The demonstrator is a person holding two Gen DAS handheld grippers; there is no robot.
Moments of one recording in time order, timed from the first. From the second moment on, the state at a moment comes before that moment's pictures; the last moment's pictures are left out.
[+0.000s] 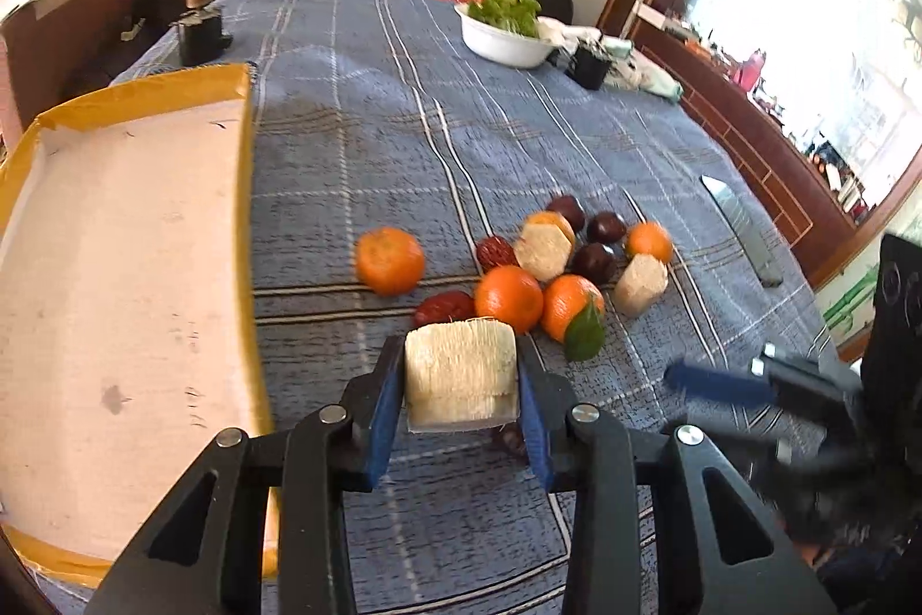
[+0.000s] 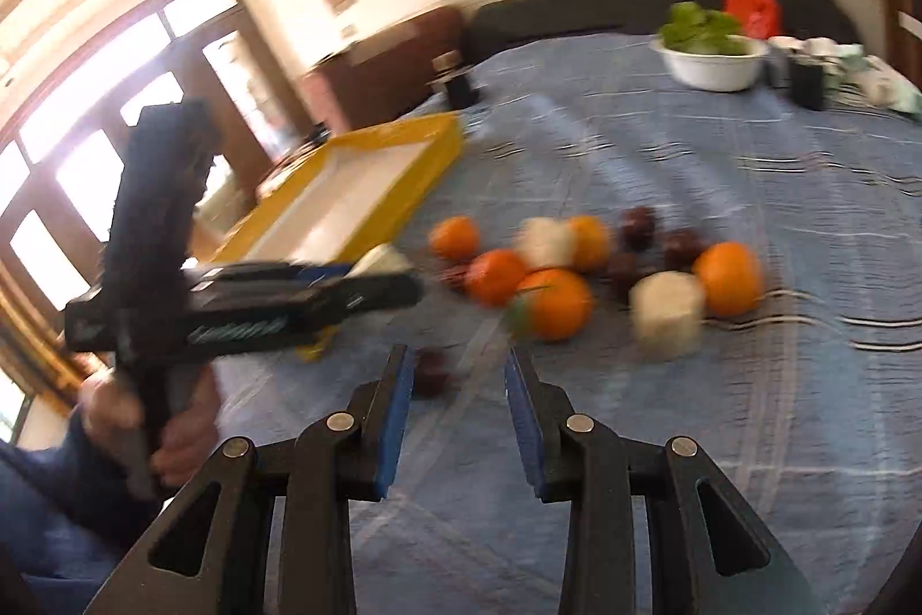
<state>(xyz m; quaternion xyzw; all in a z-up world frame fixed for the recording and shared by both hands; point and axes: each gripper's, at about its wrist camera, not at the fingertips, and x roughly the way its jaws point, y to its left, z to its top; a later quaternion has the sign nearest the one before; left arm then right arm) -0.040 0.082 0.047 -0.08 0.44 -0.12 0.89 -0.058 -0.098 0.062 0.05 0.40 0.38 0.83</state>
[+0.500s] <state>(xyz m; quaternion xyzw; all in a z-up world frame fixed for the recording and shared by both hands) -0.056 0.126 0.058 -0.11 0.41 -0.10 0.90 -0.053 -0.034 0.043 -0.03 0.44 0.35 0.83</state>
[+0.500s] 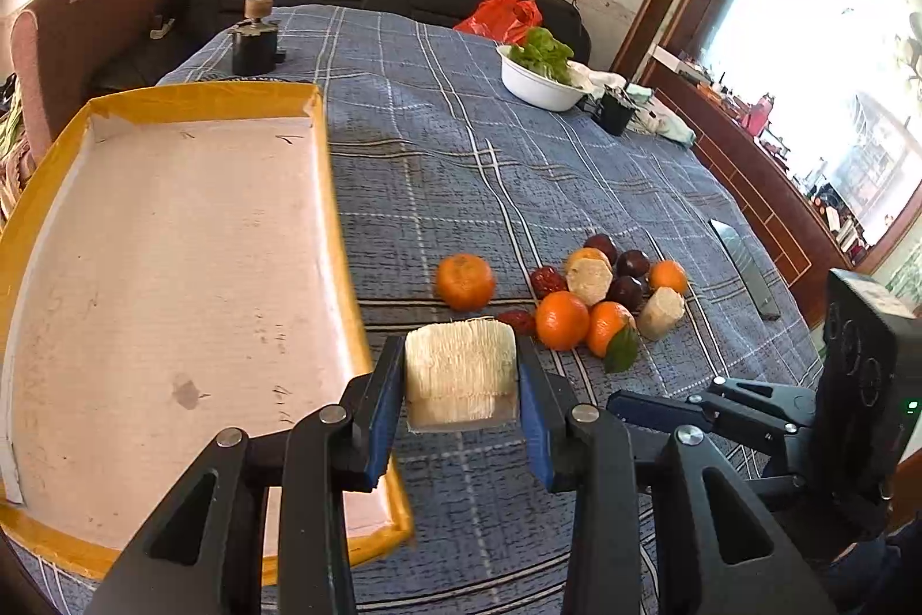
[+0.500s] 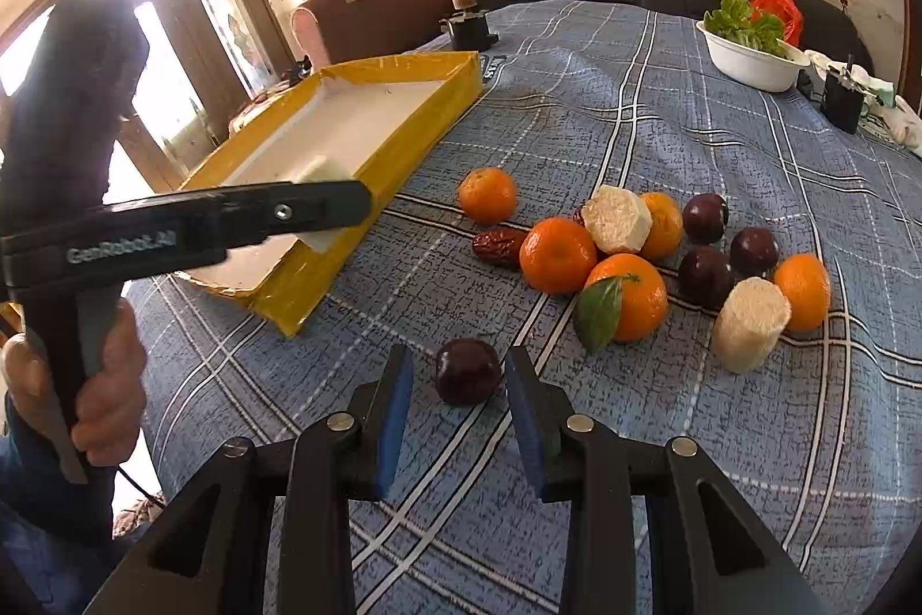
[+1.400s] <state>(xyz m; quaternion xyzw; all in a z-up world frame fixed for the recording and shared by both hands) -0.064 0.152 0.060 -0.13 0.40 -0.08 0.90 -0.041 -0.032 0.038 -0.03 0.45 0.31 0.84</state>
